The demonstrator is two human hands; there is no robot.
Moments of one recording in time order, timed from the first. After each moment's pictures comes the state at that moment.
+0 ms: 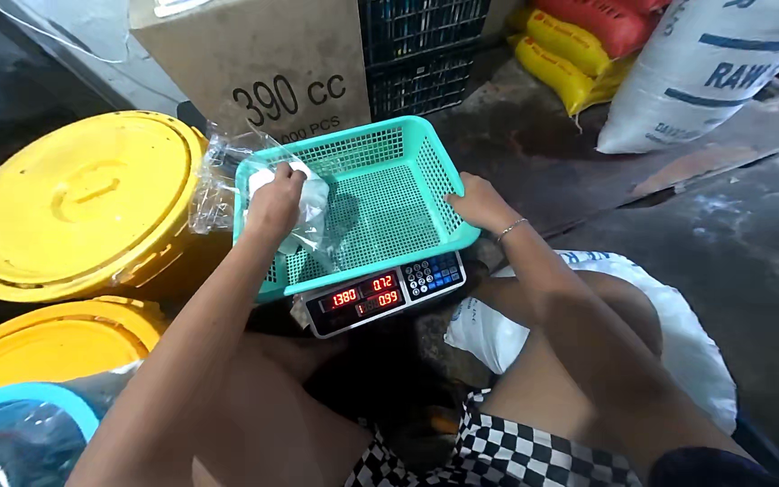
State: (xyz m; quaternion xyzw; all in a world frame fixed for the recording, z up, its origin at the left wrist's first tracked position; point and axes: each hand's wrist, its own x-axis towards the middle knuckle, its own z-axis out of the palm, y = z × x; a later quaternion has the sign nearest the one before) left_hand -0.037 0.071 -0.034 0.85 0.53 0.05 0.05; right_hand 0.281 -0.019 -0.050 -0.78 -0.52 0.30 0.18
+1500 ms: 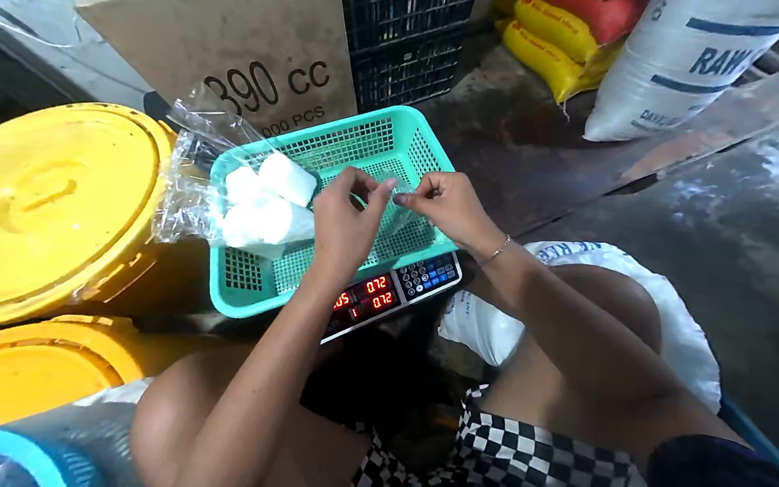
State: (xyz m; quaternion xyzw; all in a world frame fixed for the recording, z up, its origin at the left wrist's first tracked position) left_hand 0.048 -0.007 -0.029 0.75 0.44 0.39 0.30; right_hand 0.229 -0.038 -0.039 -0.62 -0.55 0.34 0.45
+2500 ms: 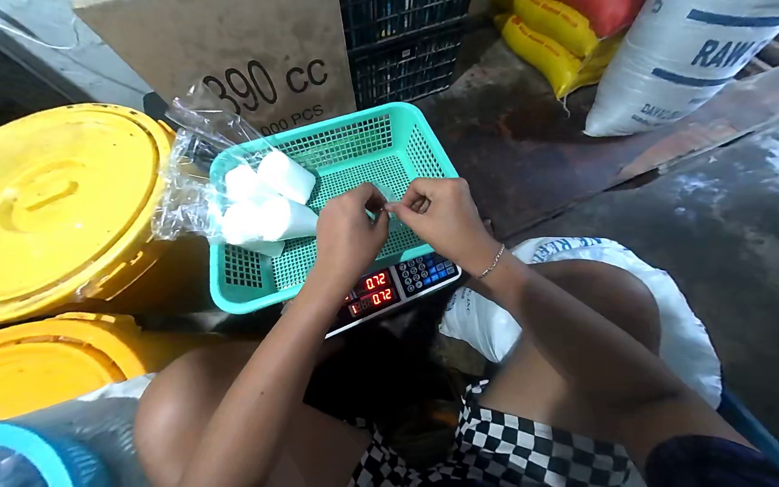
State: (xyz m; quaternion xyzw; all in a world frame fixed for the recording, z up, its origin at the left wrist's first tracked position) left_hand 0.048 -0.018 -0.026 0.82 0.45 0.27 0.24; right_hand 0.211 -0.057 -0.032 -0.60 -0.67 0.14 0.40
